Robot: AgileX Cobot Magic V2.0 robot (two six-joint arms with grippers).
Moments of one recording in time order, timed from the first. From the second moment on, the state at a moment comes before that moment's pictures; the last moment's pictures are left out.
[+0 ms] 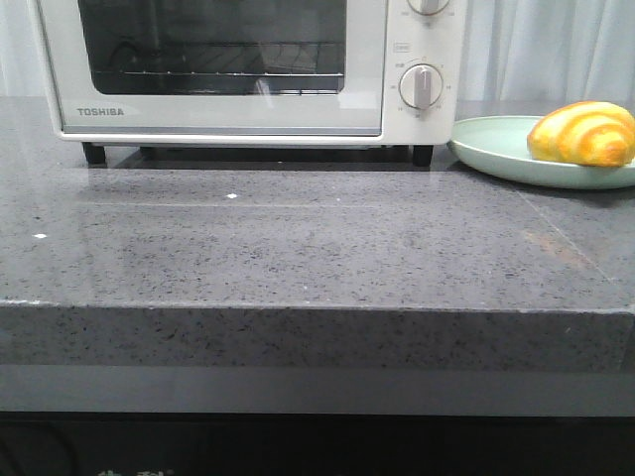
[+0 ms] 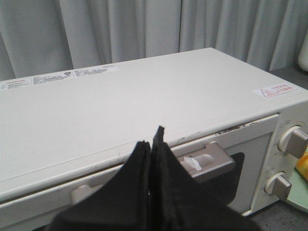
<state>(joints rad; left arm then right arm) -0.48 1.31 -1.10 -0.03 0.02 0.09 0.00 0.27 -0.44 0.12 0.43 0.00</state>
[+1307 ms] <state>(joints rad) -0.51 1.18 -0.73 -0.13 0.32 0.09 0.00 0.27 -0.44 0.12 0.44 0.00</state>
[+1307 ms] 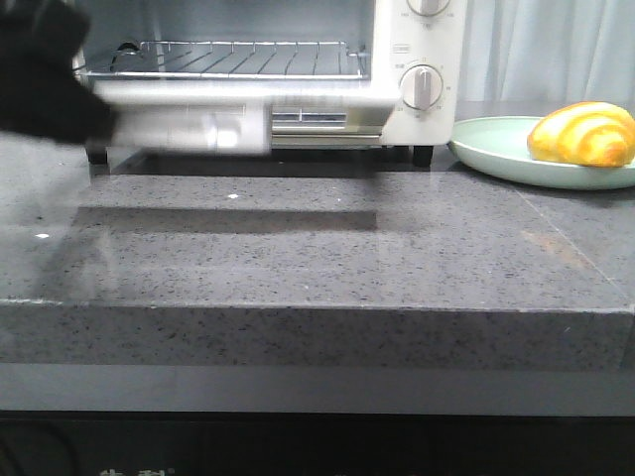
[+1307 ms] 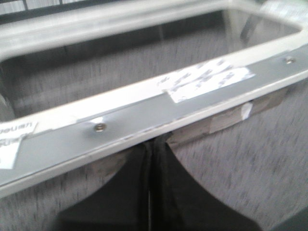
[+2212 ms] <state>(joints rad) -0.44 0.77 -0.70 -0.10 0.40 0.09 0.00 0.27 -0.44 0.12 0.44 0.00</state>
